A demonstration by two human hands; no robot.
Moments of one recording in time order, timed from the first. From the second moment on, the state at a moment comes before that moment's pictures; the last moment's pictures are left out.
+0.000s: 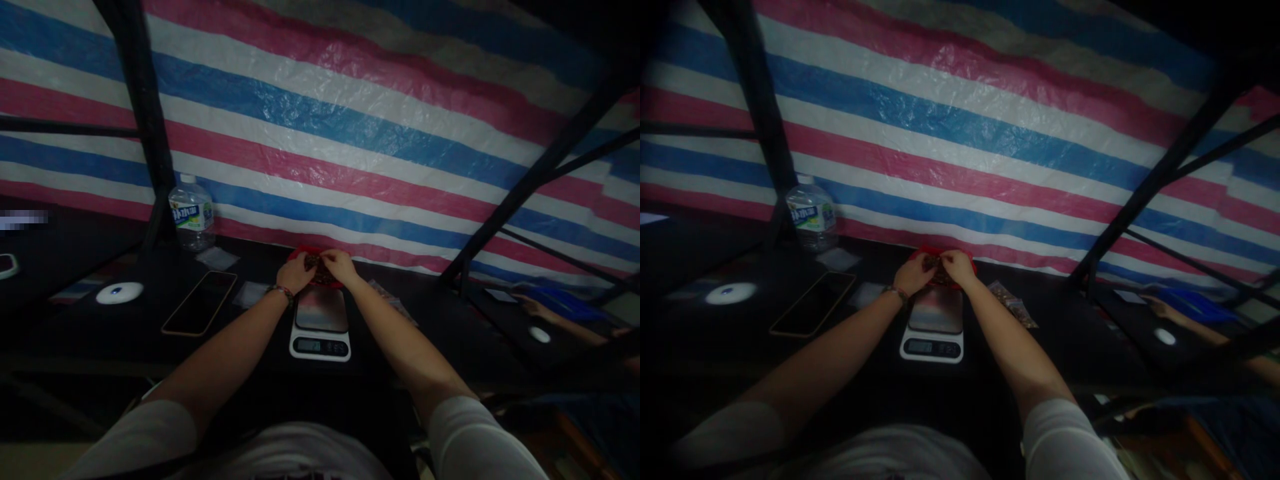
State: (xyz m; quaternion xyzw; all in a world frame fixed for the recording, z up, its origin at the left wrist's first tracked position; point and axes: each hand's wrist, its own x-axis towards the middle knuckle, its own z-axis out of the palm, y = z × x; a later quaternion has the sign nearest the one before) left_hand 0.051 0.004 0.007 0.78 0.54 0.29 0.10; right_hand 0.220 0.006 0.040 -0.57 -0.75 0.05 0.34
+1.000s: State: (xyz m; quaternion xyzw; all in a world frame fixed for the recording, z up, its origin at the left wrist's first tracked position) left_hand 0.047 0.000 0.013 0.78 0.55 0.28 0.11; right_hand 0.221 0.025 0.018 -0.55 -0.82 0.11 0.12
